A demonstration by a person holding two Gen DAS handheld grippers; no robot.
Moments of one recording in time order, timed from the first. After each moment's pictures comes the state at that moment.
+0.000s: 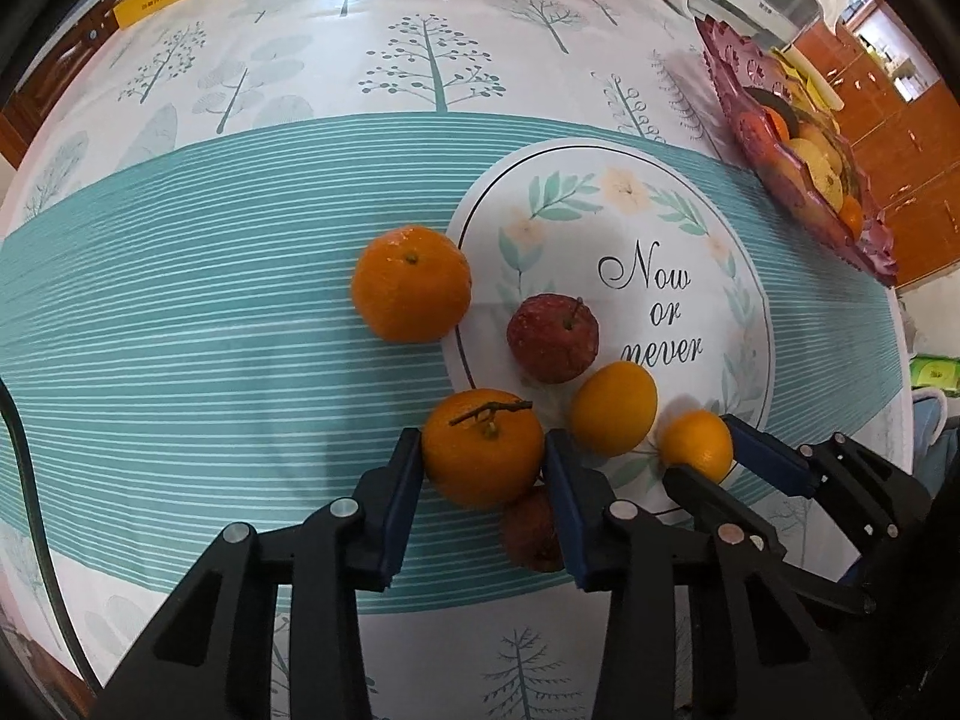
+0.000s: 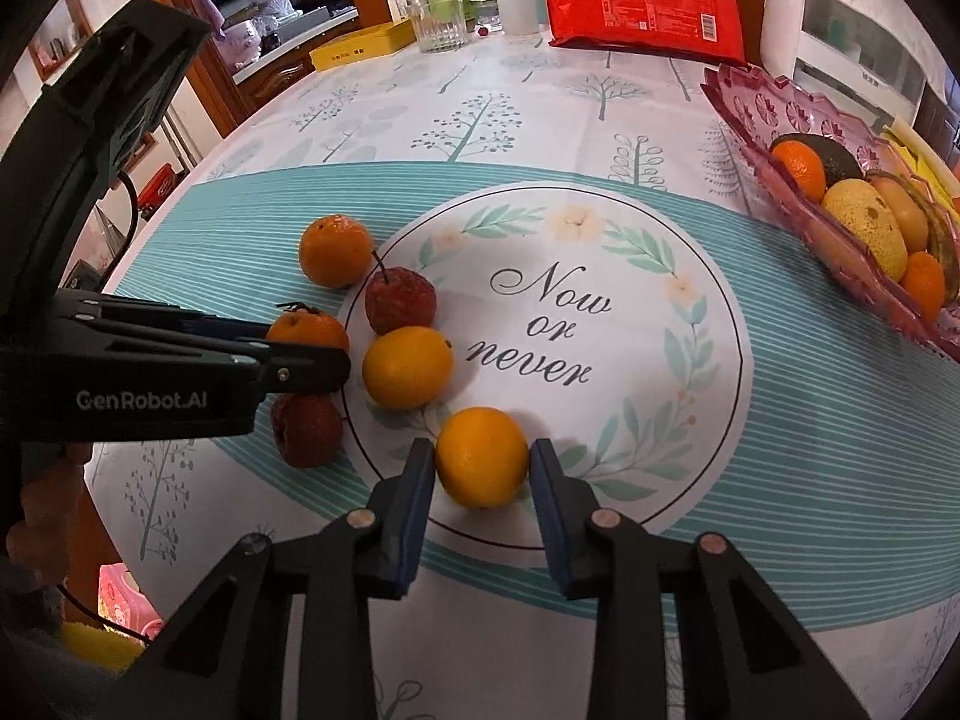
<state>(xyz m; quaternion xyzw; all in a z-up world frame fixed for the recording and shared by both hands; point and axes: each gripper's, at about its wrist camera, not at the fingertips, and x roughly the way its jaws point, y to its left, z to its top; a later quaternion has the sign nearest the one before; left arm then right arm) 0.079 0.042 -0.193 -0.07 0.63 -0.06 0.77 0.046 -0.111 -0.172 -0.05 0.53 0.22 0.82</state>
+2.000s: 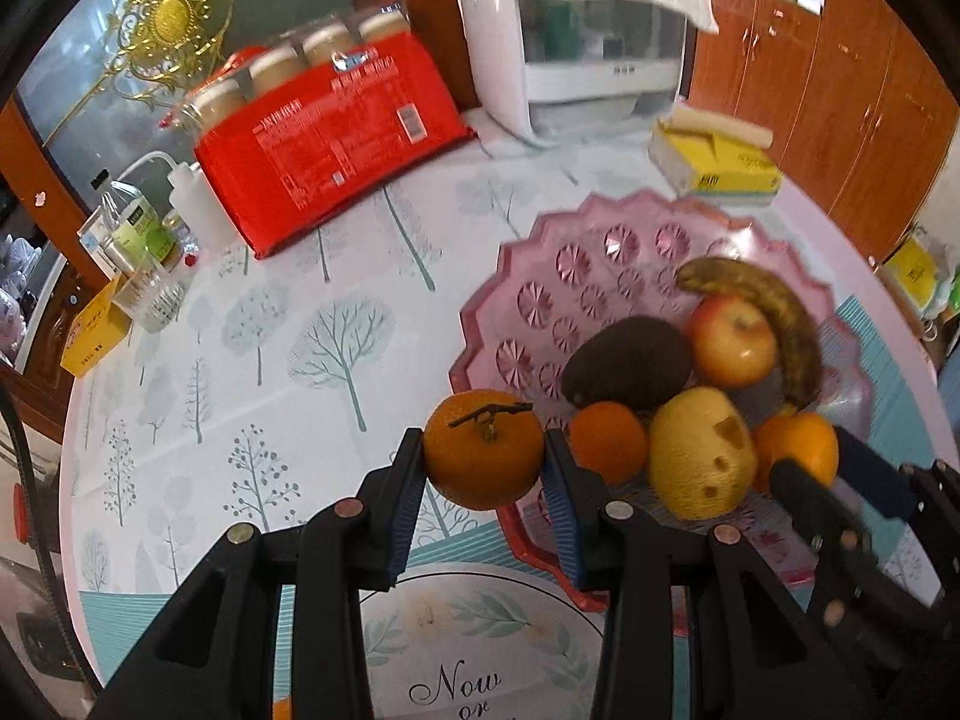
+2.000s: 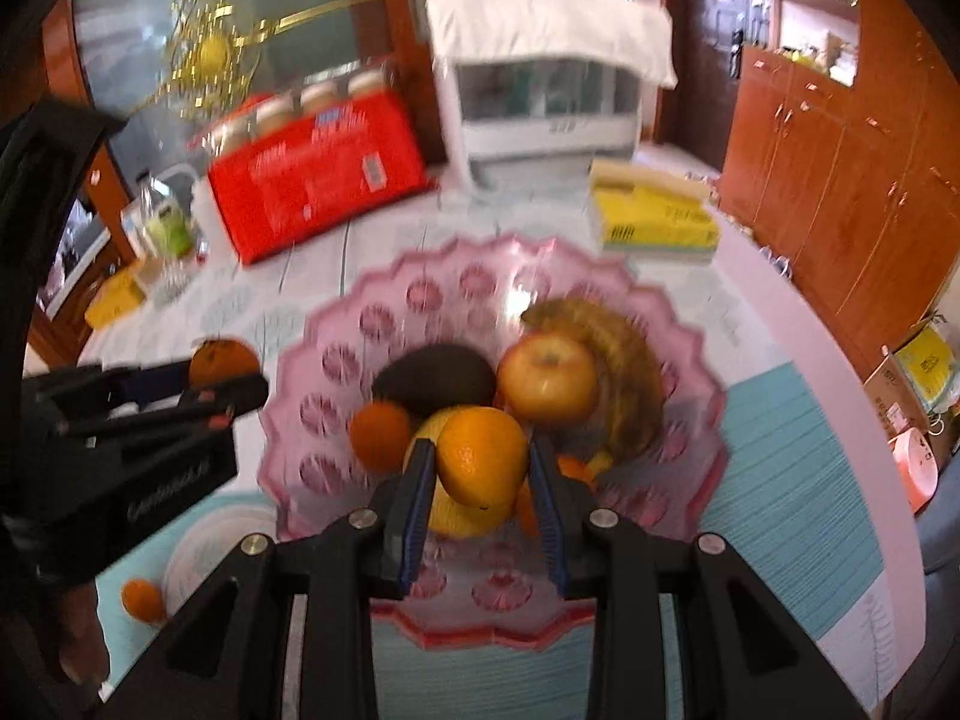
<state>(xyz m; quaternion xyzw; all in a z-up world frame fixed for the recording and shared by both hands) 0.249 -0.145 -0.107 0.12 0.50 -0.09 0.85 0.163 -0.270 -0.097 0.05 0.45 -0.03 0.89</state>
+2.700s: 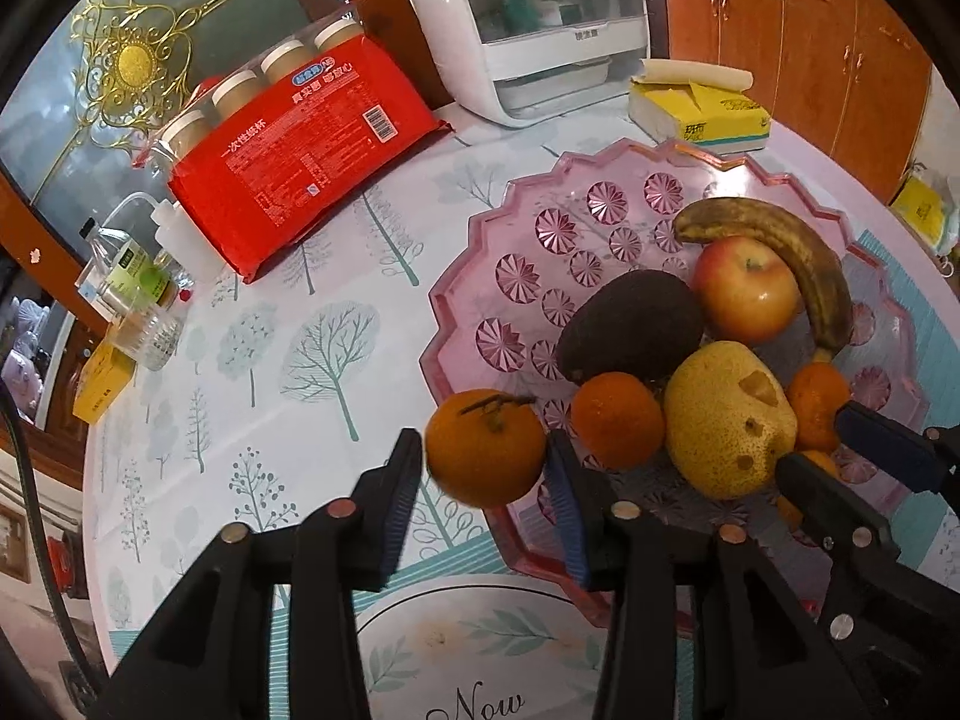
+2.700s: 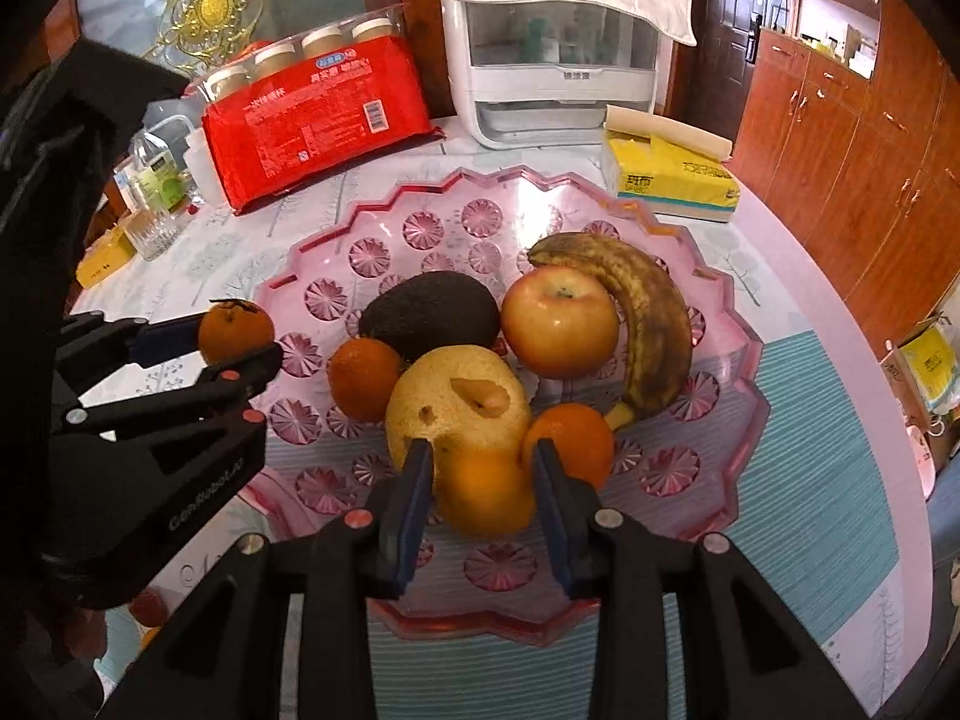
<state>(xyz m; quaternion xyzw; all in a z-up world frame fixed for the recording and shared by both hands) 0.241 -0.161 -0.129 0.19 0.47 -0.10 0.85 0.164 -0.268 -0.117 0.04 0.47 -0.02 0.88</state>
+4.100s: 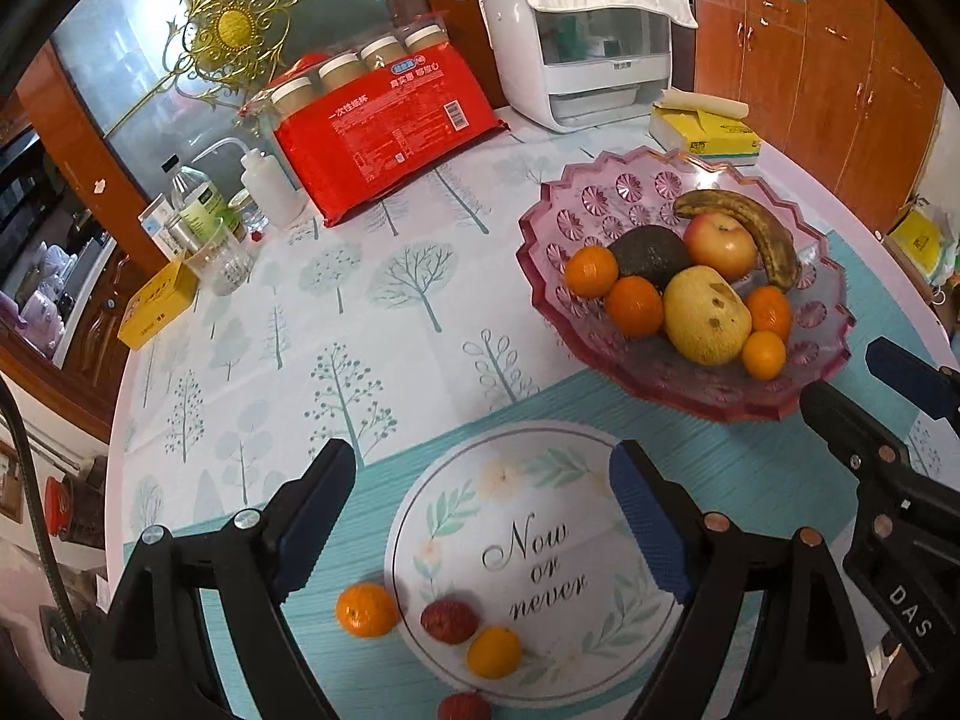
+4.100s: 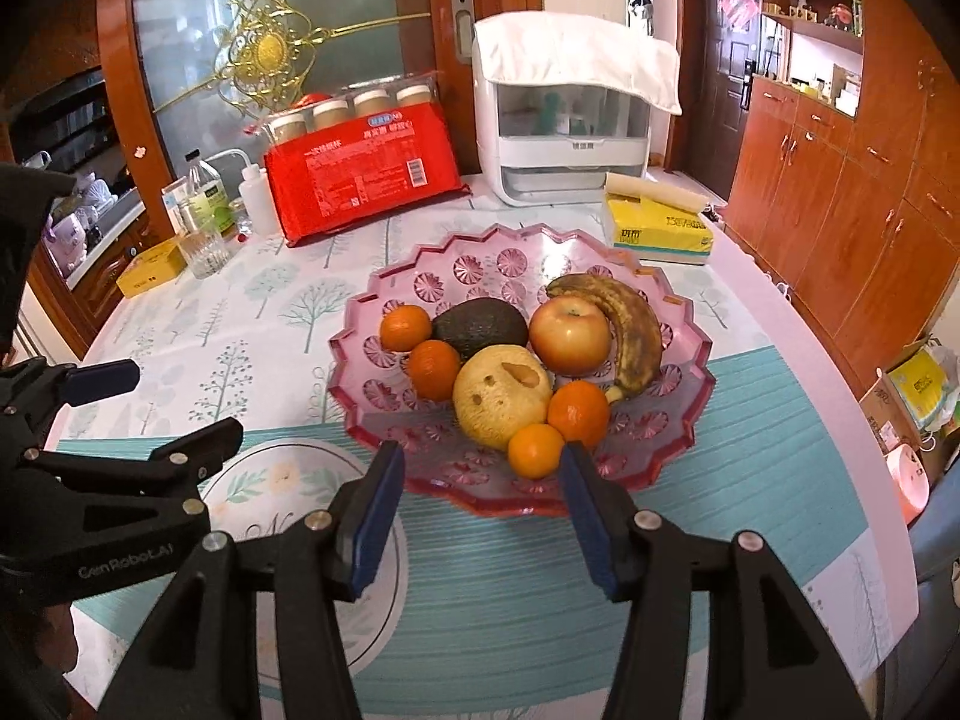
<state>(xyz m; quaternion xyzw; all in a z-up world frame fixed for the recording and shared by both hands) 0.141 -0.090 -0.074 0.15 0.47 -0.08 0.86 0.085 -0.239 -0.067 0.03 0.41 -0.02 0.91</state>
